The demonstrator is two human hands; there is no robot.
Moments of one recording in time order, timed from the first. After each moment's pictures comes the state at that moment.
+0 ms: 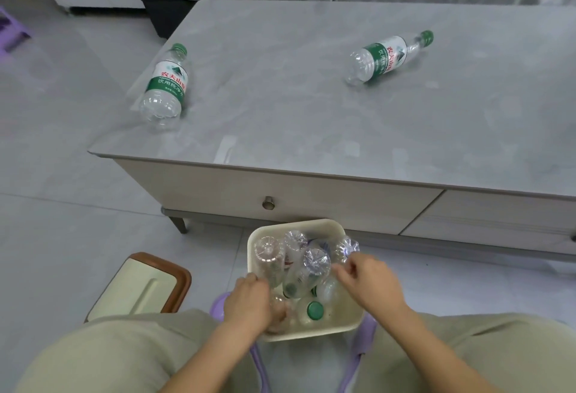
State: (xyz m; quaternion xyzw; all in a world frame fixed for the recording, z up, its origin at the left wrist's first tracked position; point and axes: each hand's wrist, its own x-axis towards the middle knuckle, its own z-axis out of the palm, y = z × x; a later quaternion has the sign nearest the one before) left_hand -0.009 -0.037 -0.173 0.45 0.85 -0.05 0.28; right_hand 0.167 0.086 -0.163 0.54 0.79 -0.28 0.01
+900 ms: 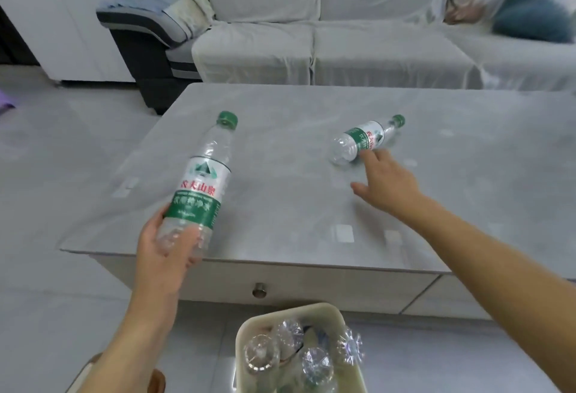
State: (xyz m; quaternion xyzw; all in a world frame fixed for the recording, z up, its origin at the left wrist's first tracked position) left_hand -0.141 0.050 -0.027 0.22 0.63 0.69 0.26; right_hand 0.090 0.307 -0.001 0.51 0.86 -0.05 -0.10
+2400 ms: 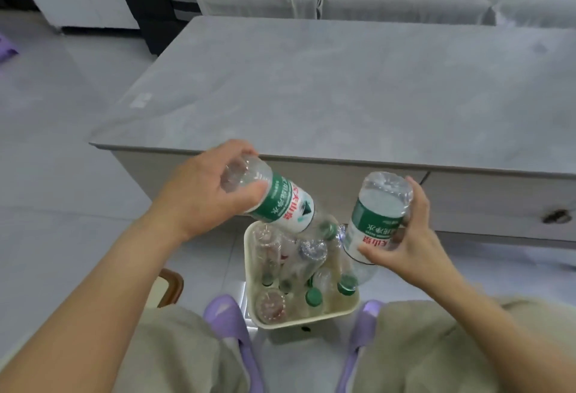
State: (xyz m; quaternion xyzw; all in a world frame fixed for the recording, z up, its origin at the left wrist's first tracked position) left_hand -0.068 -0.026 0.013 0.57 0.74 0.33 0.17; right_hand 0.215 0.075 -0.077 0.44 0.78 -0.36 -0.24
